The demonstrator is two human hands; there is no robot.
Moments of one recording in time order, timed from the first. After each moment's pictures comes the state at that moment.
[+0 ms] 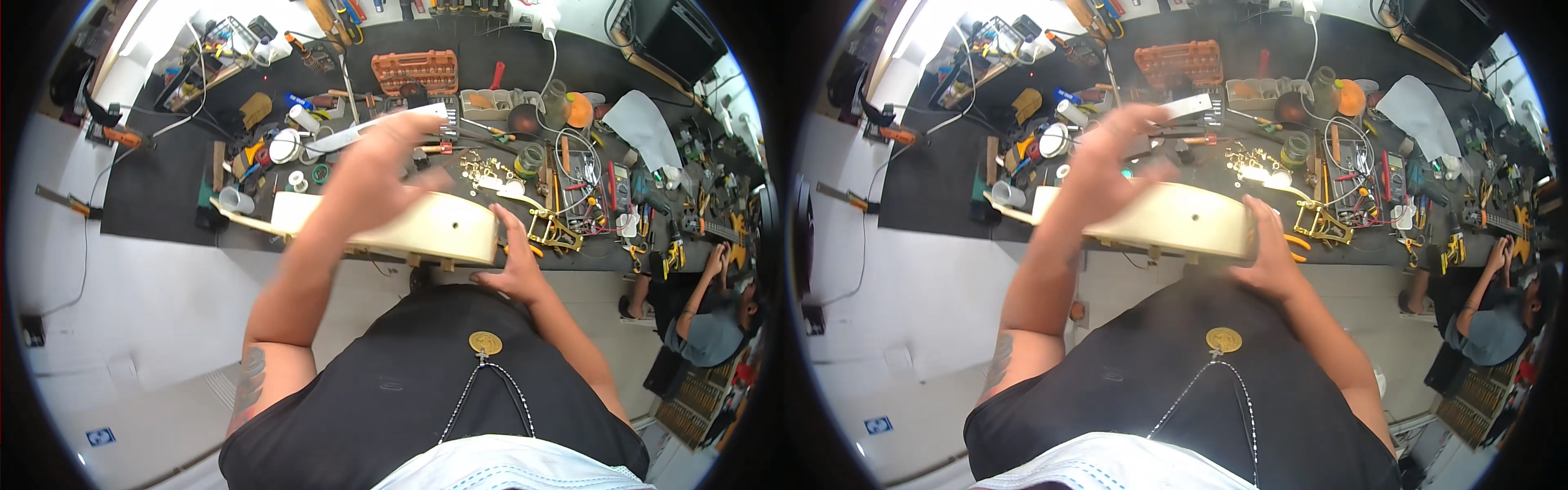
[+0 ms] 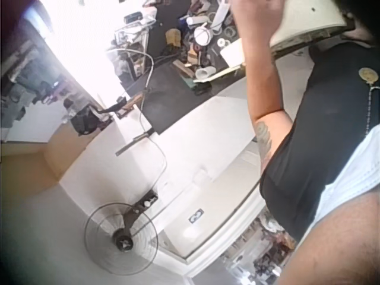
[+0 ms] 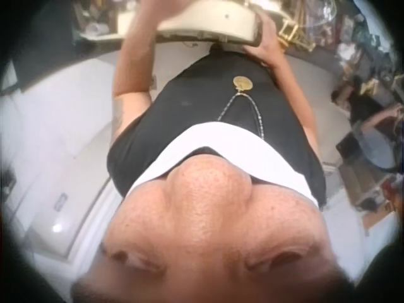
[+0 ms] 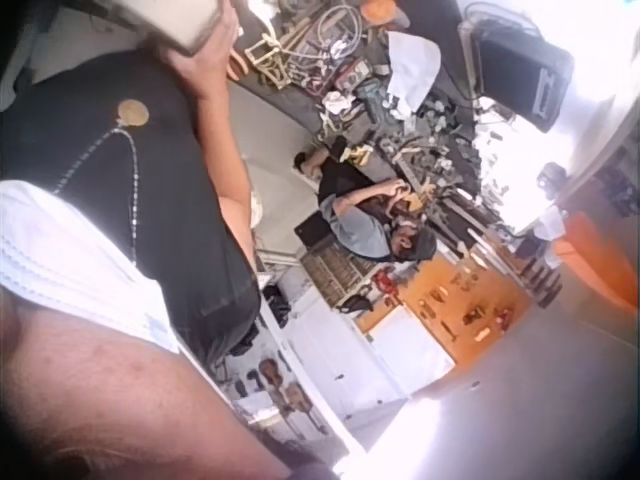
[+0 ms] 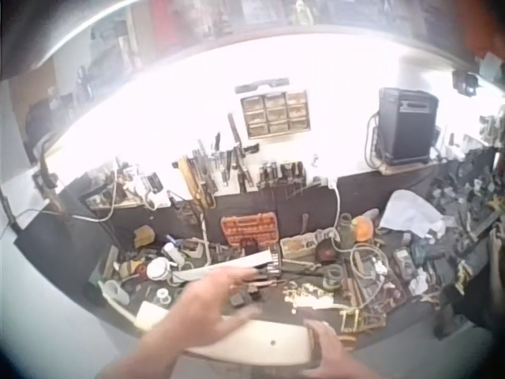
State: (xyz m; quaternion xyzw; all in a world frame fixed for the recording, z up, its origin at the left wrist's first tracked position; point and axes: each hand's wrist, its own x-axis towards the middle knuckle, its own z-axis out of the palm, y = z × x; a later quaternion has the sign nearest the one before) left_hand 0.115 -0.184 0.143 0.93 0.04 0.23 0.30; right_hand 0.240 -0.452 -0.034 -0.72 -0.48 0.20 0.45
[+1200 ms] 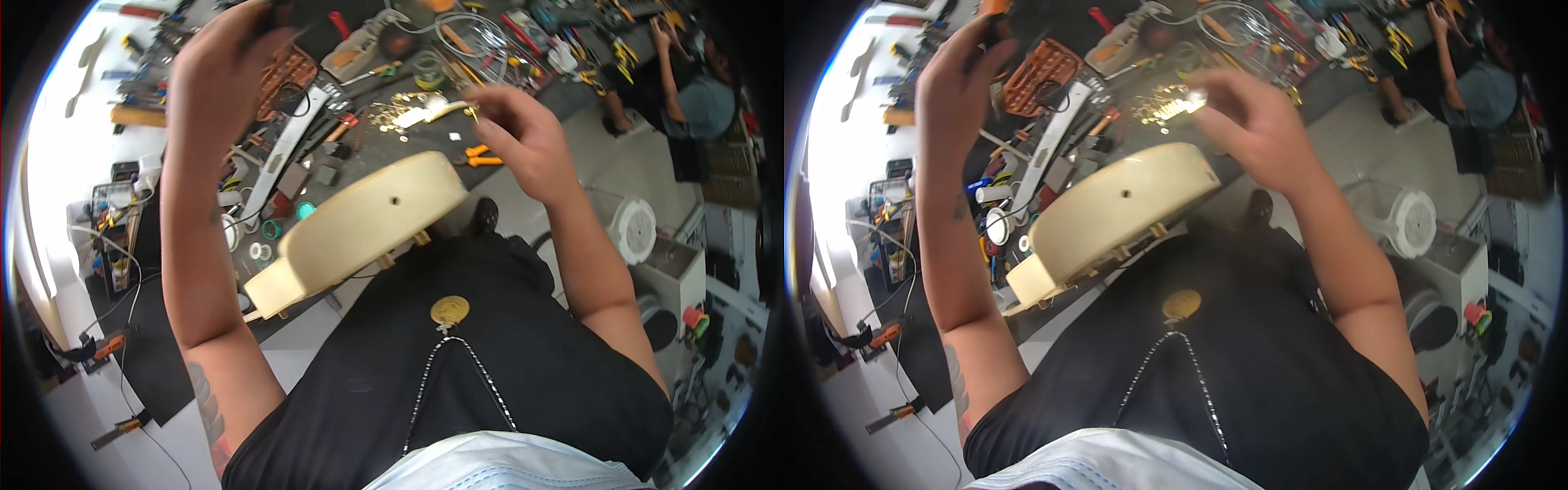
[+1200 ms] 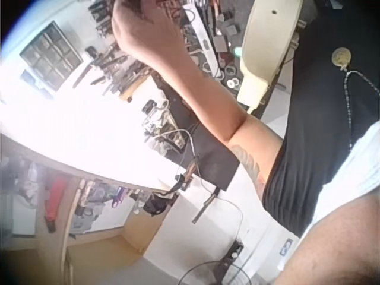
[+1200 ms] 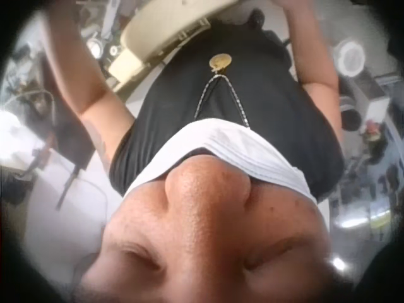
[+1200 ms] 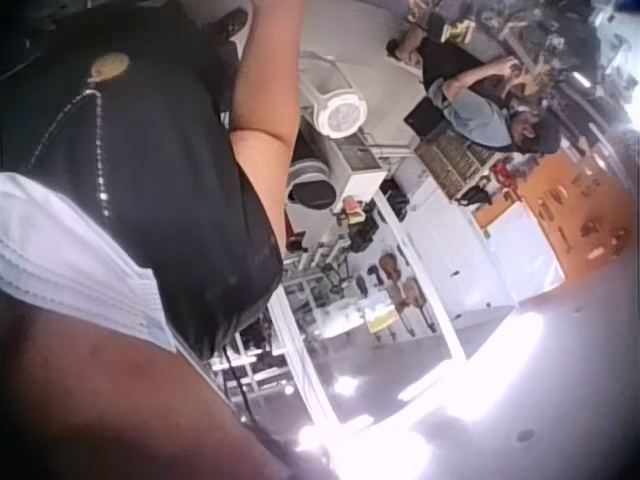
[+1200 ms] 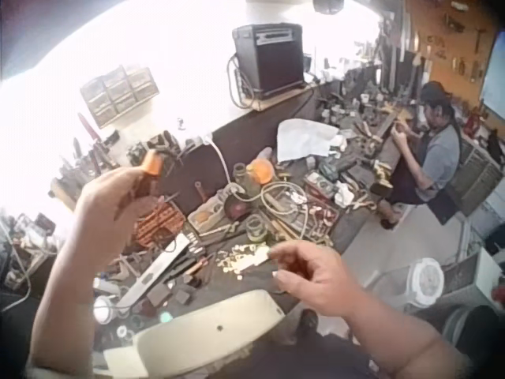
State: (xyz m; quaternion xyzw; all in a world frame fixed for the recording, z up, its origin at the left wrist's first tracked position) left_hand 0.260 -0.121 0.186 0.93 -0.22 0.28 0.14; right_hand 0.241 -0.462 0.051 -0.70 -0.22 0.10 0.67
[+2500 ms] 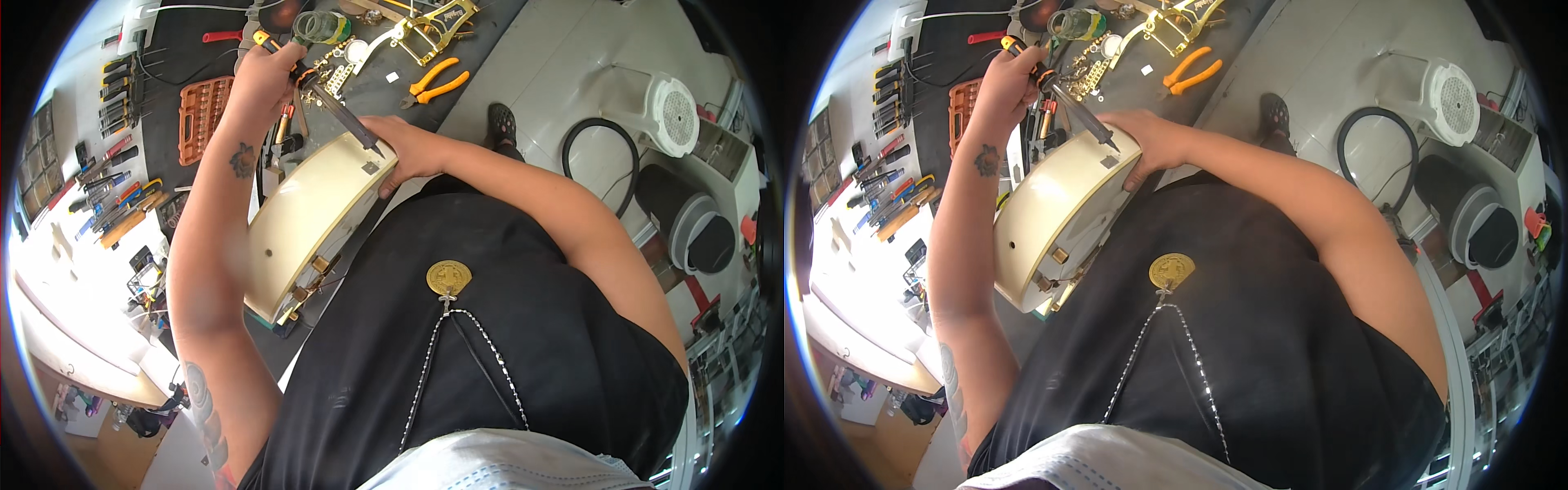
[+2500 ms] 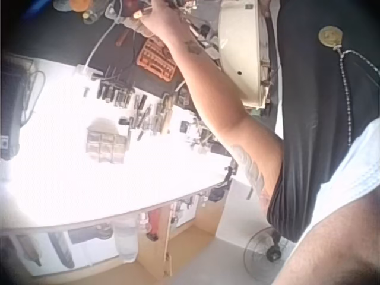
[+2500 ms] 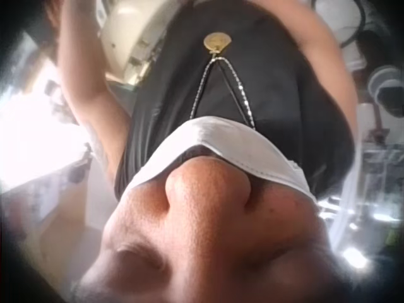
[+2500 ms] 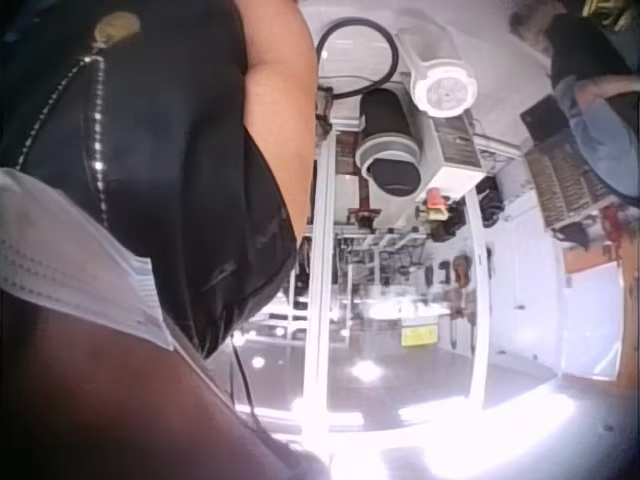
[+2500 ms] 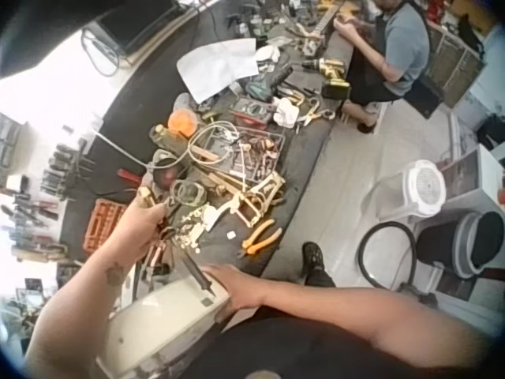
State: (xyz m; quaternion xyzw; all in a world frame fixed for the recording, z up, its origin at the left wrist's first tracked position) left_hand 0.364 -0.270 -0.016 0.82 0.21 -0.24 0.48; right_hand 0.217 -0.449 -0.177 -0.62 -0.28 0.19 0.71
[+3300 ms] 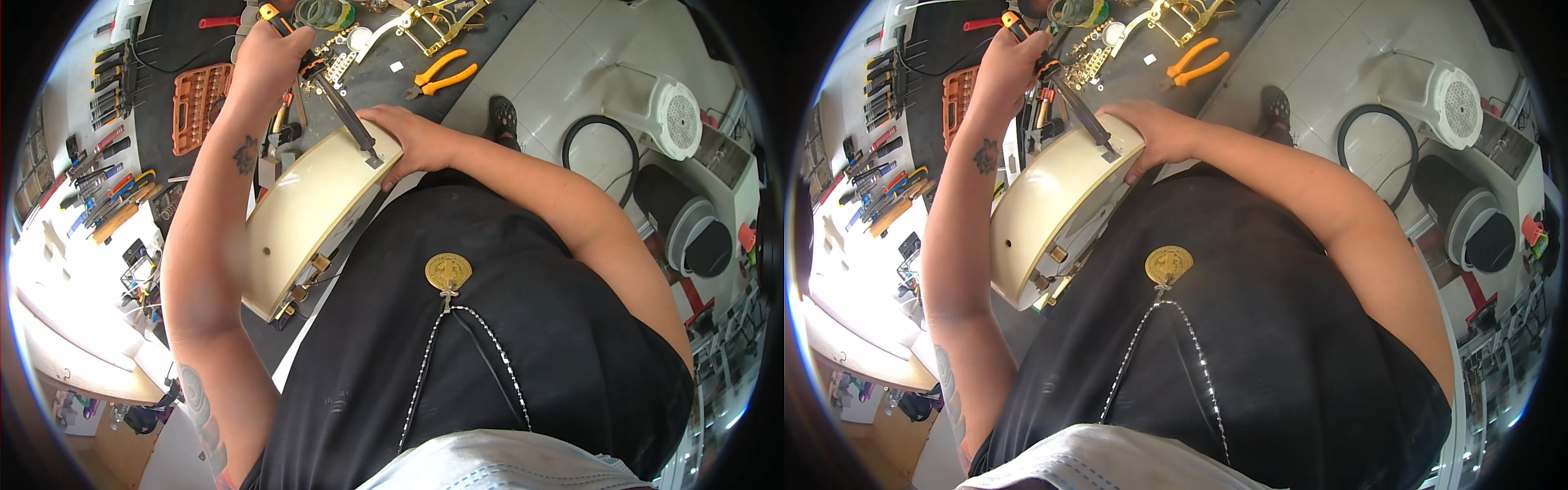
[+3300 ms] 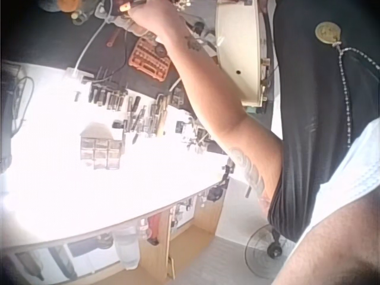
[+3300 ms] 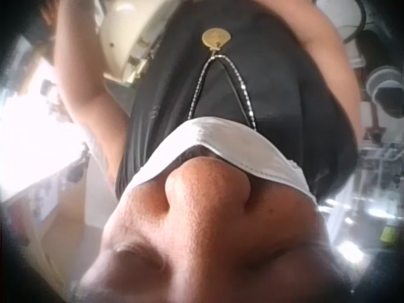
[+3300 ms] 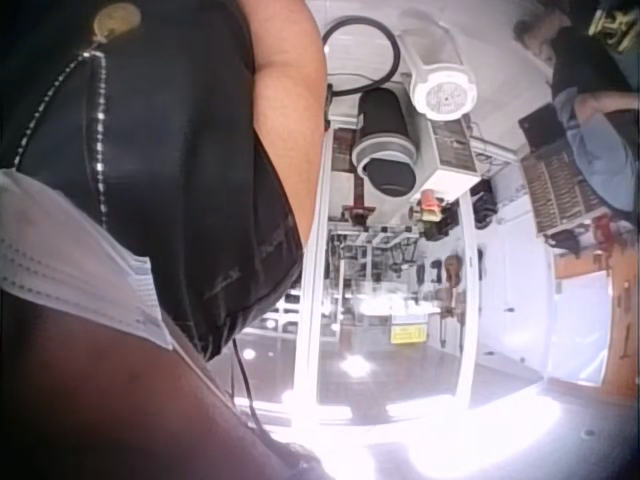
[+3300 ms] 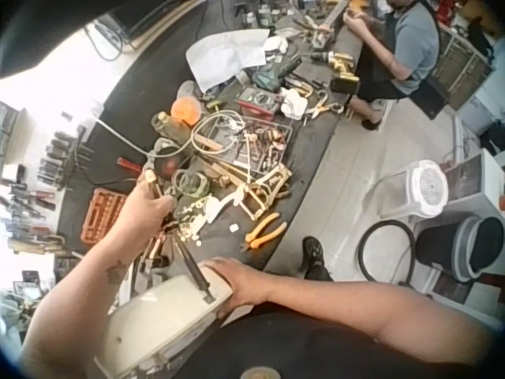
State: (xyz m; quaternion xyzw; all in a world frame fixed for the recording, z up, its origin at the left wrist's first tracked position) left_hand 0.374 -0.256 -0.038 0.92 0.07 -0.20 0.32; right_hand 0.220 -0.448 -0.179 -0.62 -0.28 0.19 0.70
